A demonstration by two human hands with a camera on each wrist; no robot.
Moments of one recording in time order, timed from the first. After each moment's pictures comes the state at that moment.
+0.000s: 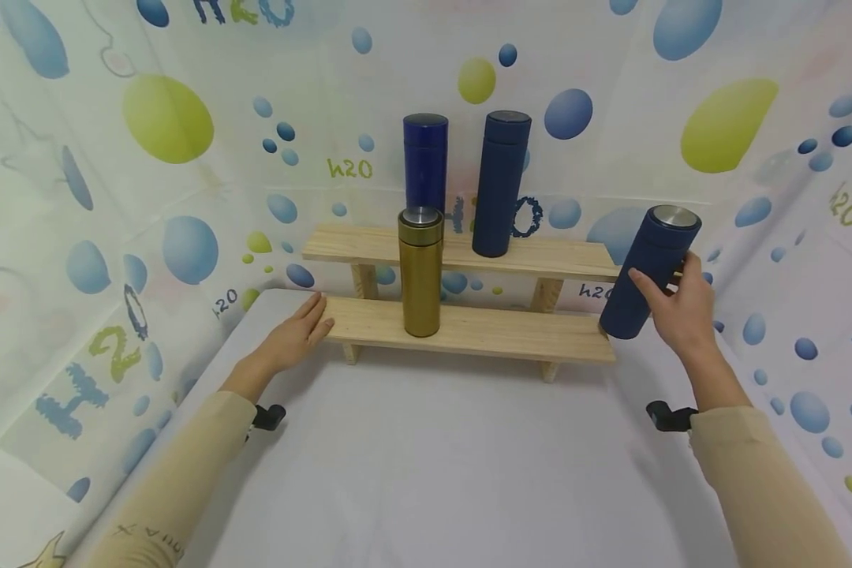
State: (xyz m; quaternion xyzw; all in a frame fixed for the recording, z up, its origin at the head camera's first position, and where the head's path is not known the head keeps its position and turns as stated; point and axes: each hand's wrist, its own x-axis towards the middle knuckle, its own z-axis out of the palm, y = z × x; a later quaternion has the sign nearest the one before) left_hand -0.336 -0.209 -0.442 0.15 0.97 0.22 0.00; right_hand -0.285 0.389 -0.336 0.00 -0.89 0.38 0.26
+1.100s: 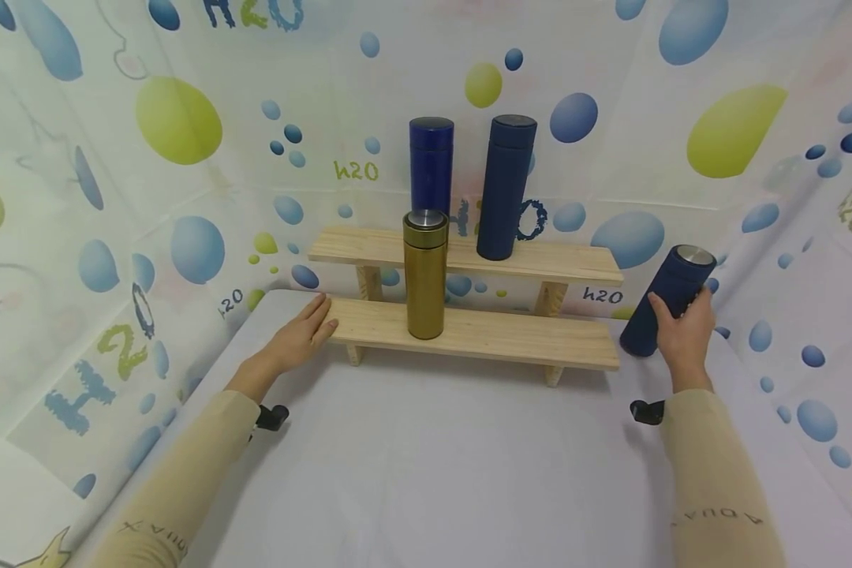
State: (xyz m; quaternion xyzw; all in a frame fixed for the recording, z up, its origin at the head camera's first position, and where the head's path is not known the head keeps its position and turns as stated) left_hand -0.337 -0.209 -0.446 0.15 0.96 0.22 -0.02; right_hand -0.326 0.431 -0.408 -0.15 -0.86 0.43 0.23
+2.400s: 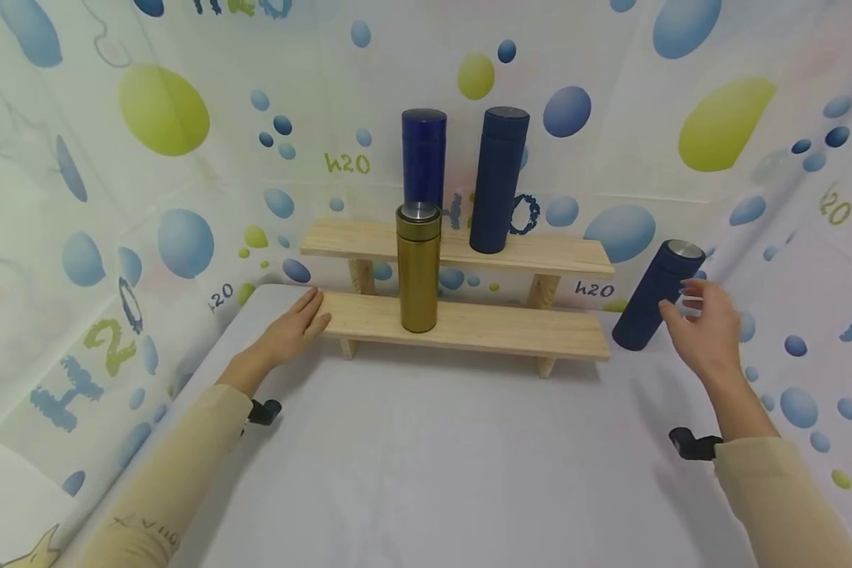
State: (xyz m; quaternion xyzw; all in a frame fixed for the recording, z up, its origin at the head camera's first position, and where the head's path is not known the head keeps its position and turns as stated) left_hand -0.337 -0.210 -0.441 0.15 0.96 0.23 0.00; right_hand -0.252 0.415 -0.355 -0.05 -0.92 0.31 0.24
